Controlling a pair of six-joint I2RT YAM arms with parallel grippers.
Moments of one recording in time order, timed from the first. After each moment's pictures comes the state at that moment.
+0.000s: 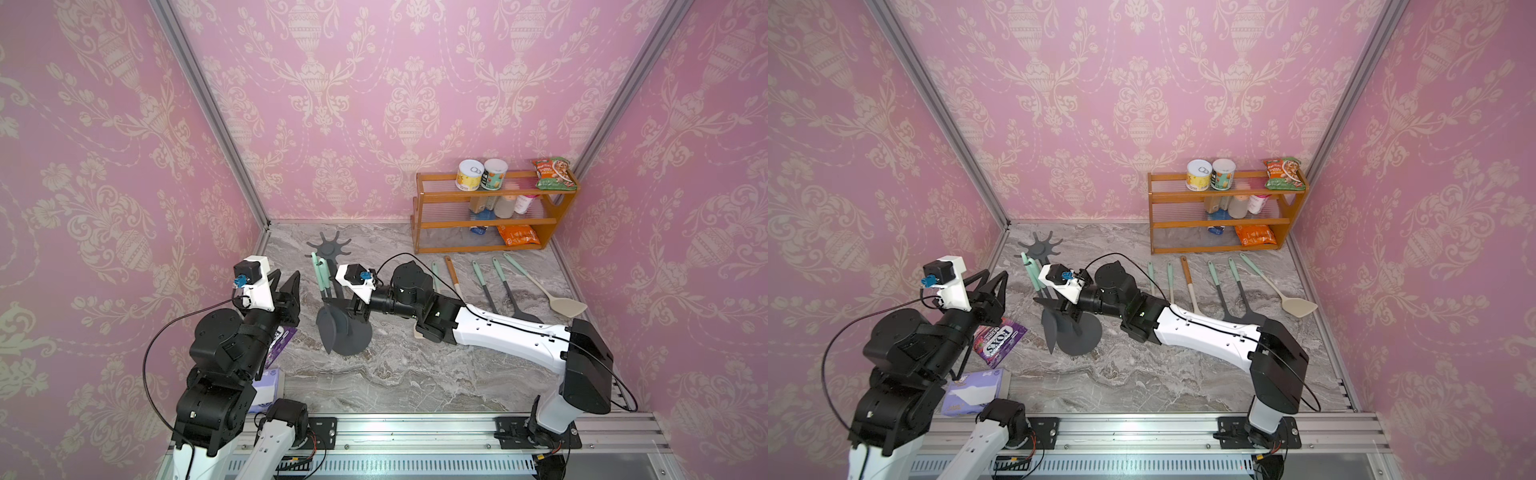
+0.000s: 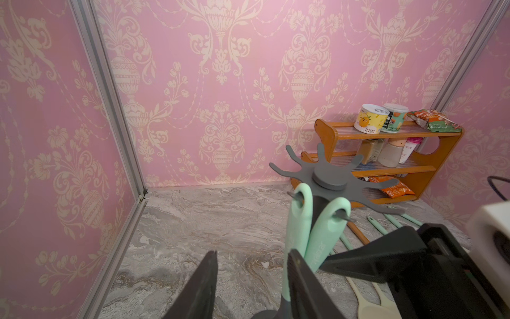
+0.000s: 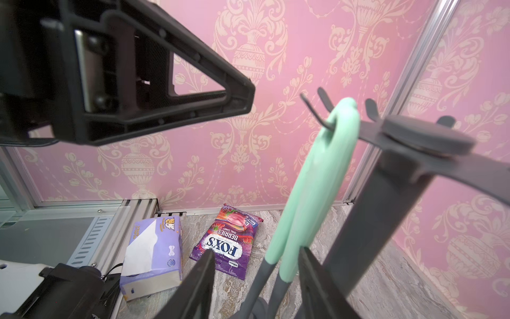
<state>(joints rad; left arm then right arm) -0.17 0.52 1.06 -0.62 -0.02 -0.09 1.04 1.69 1.36 0.32 -0.24 -0.17</state>
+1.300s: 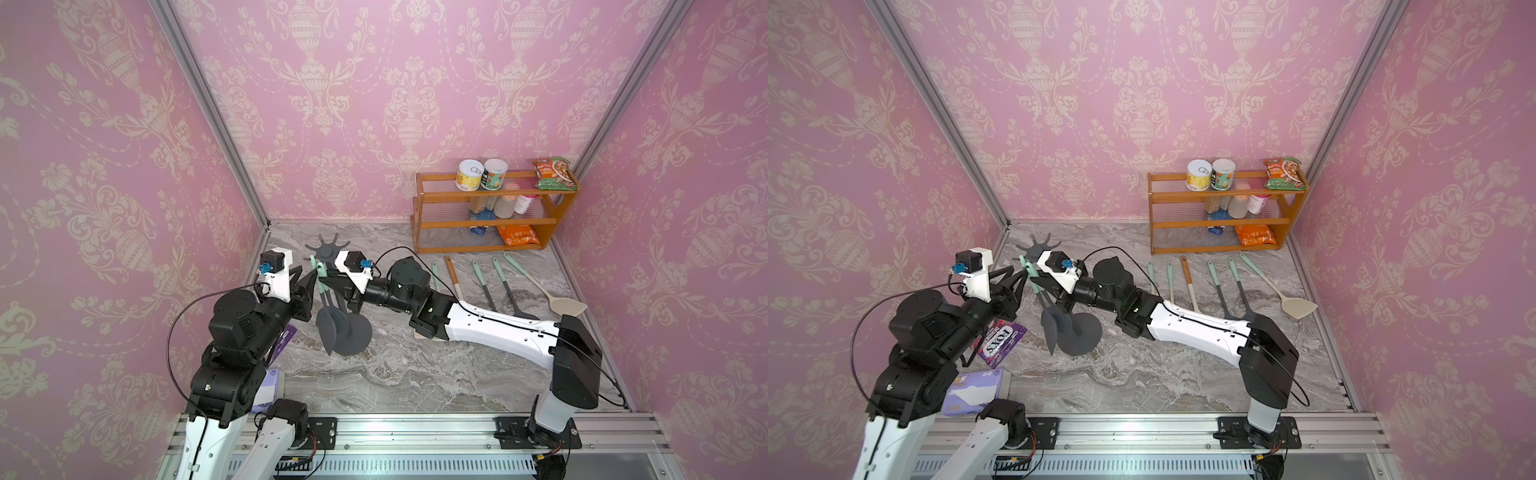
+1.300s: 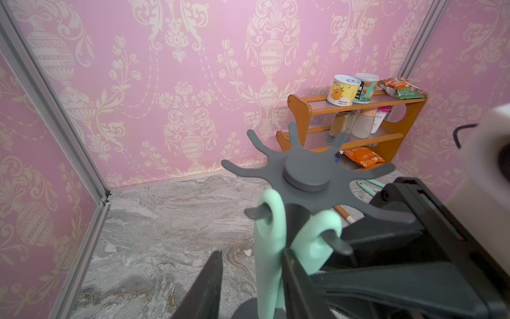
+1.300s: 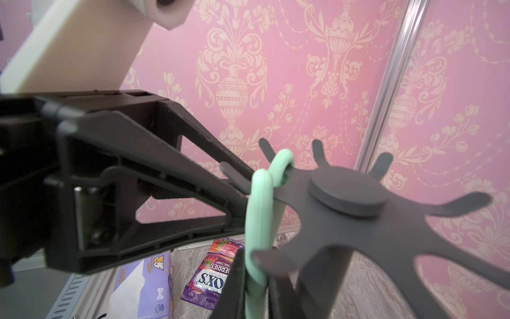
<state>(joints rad) -0.17 0.61 1.04 -0.59 0.14 -0.05 1.03 1.75 1.41 0.43 -0.23 -0.07</state>
